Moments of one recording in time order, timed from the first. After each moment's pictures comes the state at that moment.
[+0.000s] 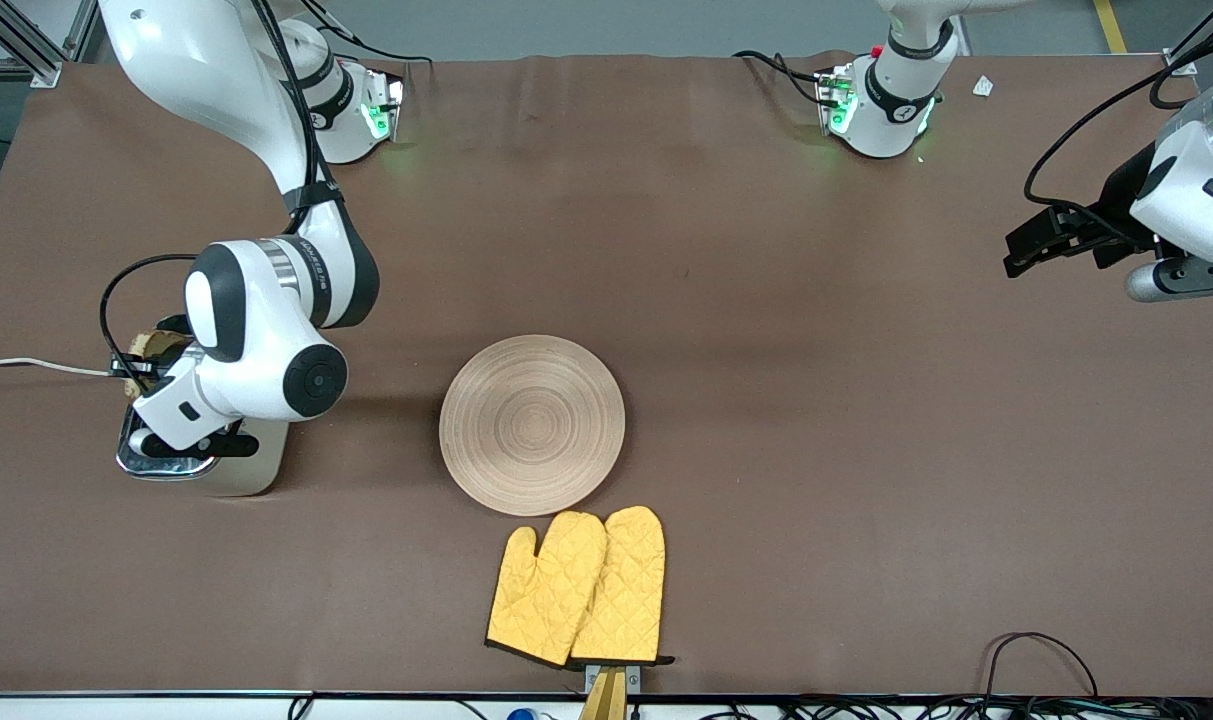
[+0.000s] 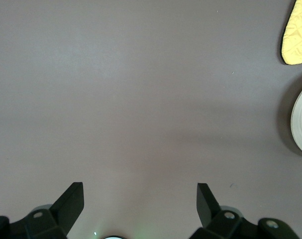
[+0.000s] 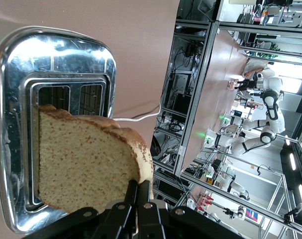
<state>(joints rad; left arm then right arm) 0.05 0.07 -0.21 -1.44 -0.01 1.47 -0.25 0.45 0.53 -0.19 -1.48 -0.81 1.40 0.31</state>
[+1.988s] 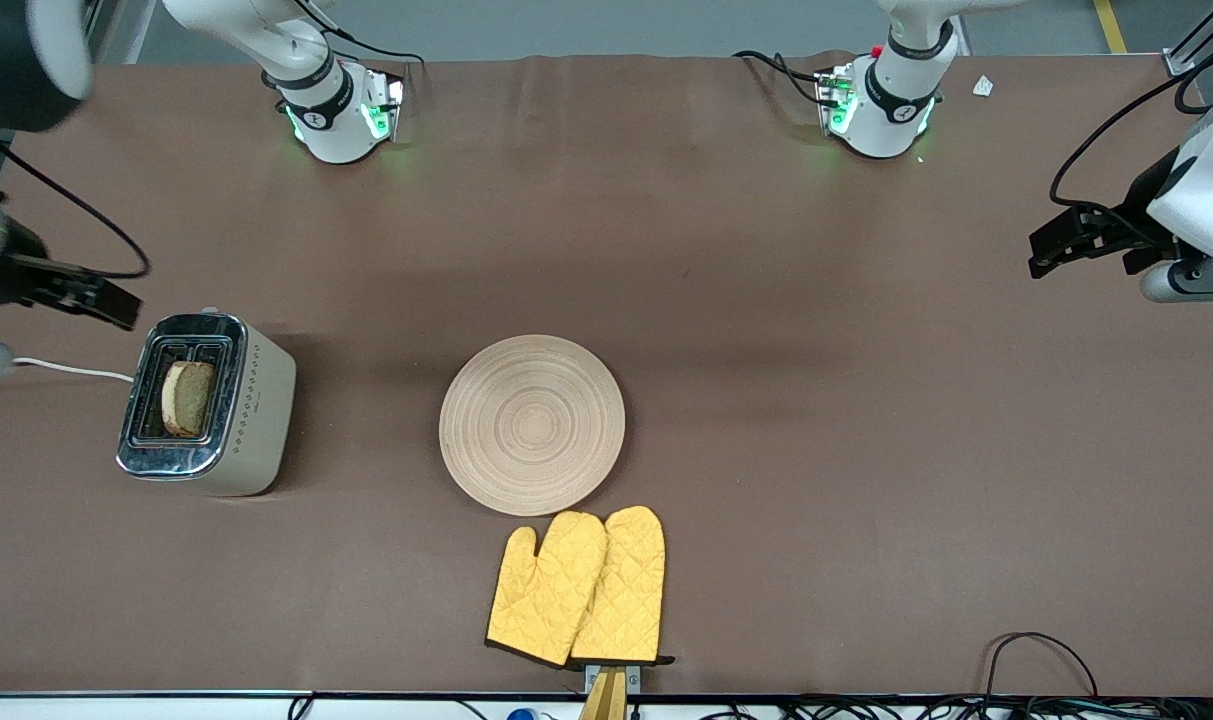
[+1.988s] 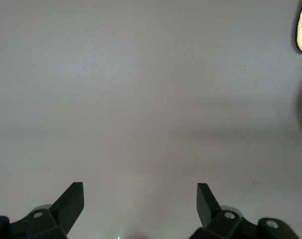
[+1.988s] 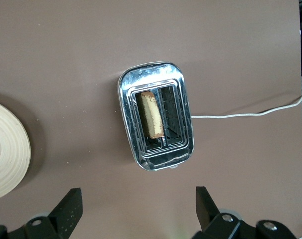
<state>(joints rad) 0.07 0.07 -0.21 -1.44 0.04 1.47 -0.13 0.22 0.25 -0.20 -1.19 -0.11 1.35 0.20</state>
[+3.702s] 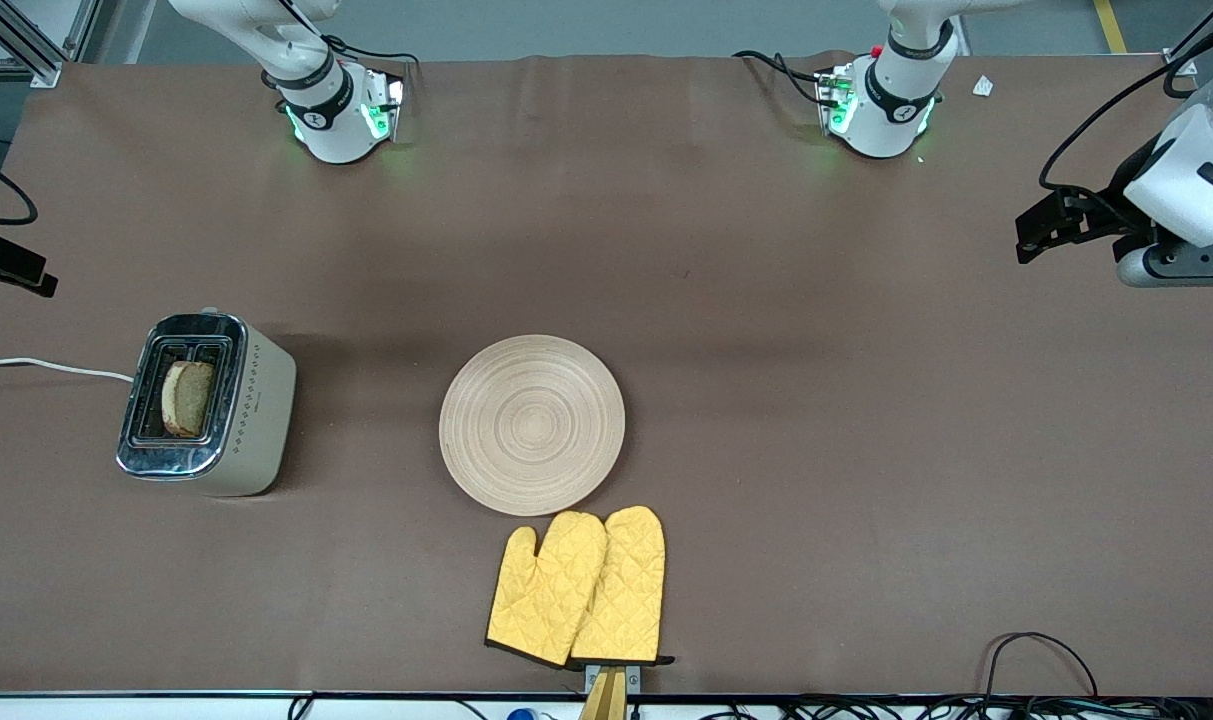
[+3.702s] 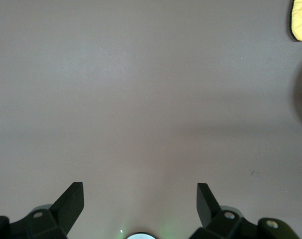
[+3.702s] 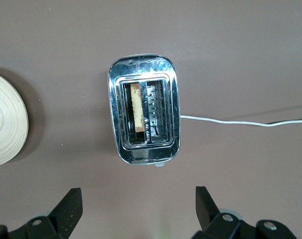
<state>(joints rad) 0.06 0.07 -0.23 -1.41 0.04 1.42 -0.13 0.00 0.14 -0.11 -1.34 -0.04 1.42 -0.03</state>
